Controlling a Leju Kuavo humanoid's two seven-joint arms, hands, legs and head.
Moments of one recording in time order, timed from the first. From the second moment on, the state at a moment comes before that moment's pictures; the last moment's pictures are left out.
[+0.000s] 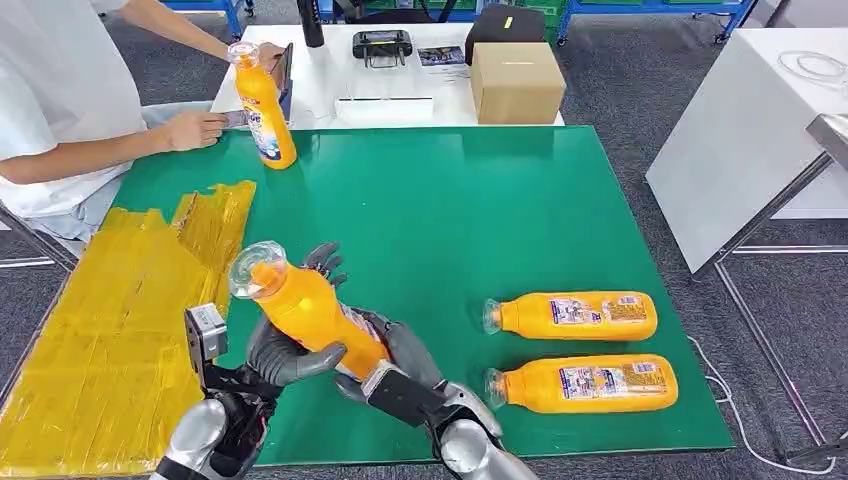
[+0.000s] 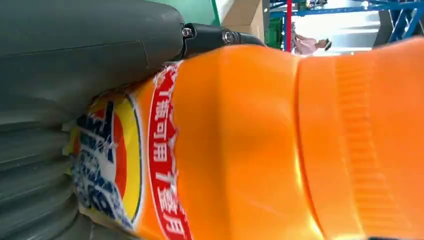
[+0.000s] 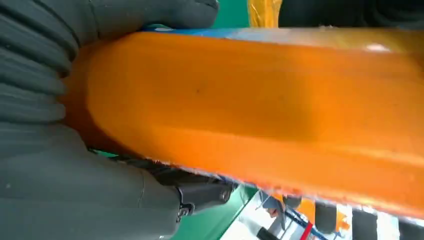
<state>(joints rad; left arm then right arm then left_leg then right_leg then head) -0.09 -0.05 -0.35 -1.52 0.24 -0.27 -0.35 -0.18 0.17 0.64 -1.14 0.38 -0.05 -0.35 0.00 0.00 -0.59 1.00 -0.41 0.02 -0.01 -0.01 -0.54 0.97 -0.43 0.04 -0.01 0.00</state>
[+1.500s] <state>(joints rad) -0.16 0.06 -0.32 -1.50 -1.03 0.51 -0.20 -0.09 0.11 0.53 -1.42 0.33 -0.24 -0.42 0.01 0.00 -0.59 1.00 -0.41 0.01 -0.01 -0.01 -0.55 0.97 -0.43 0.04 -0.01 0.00</state>
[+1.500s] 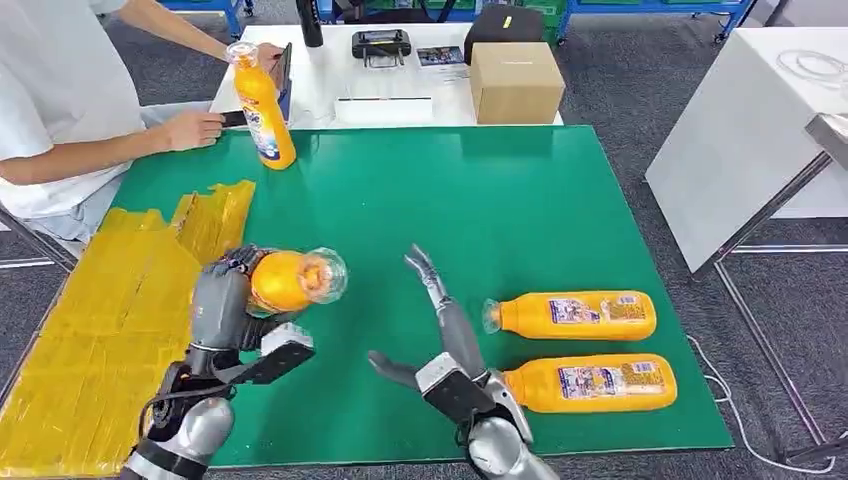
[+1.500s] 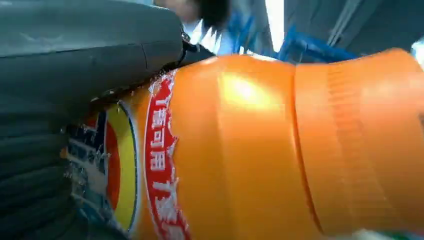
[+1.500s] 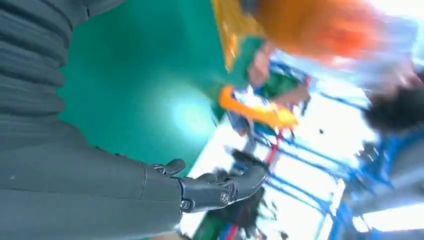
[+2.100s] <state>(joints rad) -0.36 0.18 -0.33 -1.16 -1.39 0.26 0.05 -0.03 0.10 0.44 -1.64 0.34 -0.25 -0.42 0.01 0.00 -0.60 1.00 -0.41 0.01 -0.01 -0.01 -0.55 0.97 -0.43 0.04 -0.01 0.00</state>
